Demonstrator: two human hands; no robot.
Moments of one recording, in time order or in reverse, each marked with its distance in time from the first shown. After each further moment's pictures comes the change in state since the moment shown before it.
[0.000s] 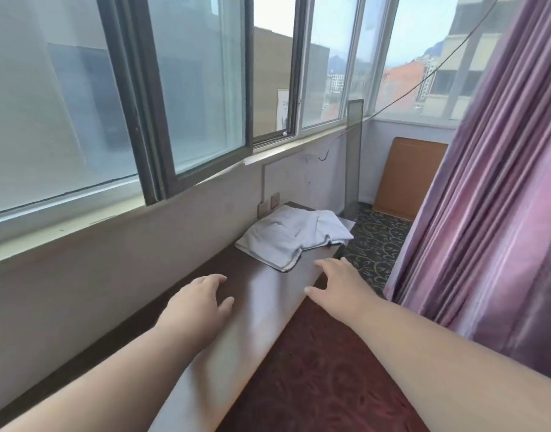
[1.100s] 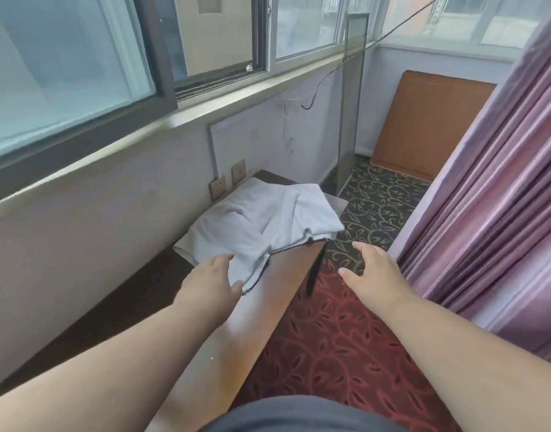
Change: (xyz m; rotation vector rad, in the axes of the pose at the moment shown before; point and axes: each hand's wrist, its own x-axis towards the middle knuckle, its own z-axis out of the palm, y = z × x) left_hand 0.341 0.105 0.201 -0.009 -0.143 -0.053; right_hand 0.284 0.256 0.023 0.047 0.023 0.248
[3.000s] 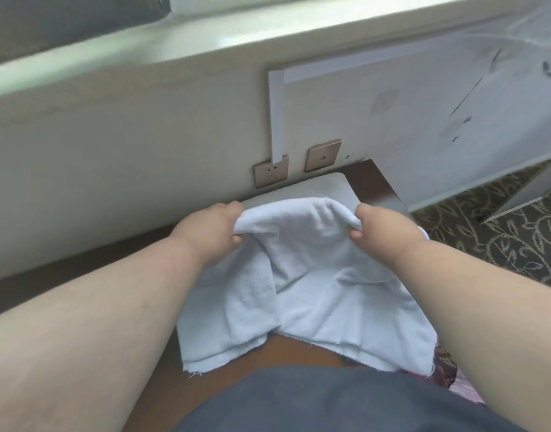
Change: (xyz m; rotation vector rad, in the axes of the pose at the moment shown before) left_hand 0.350 -0.055 0.073 0.126 -0.088 -0.384; right_hand 0.524 -0.070 0.167 -0.398 -0.482 -0.675
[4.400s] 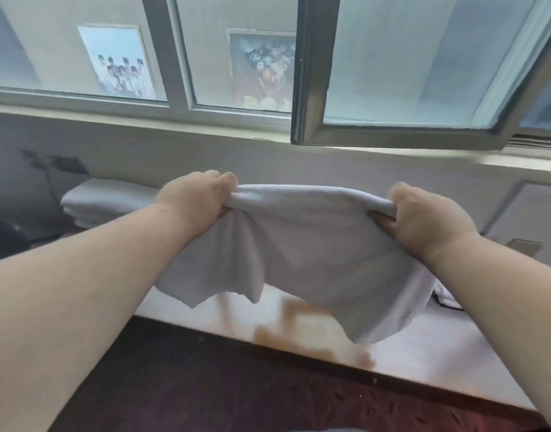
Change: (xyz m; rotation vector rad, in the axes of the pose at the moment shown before) left_hand -0.631 -0.257 -0.175 0.329 0.566 -0.405; right_hand -0.345 -0.439 -0.091 -0.009 0.541 -0.683
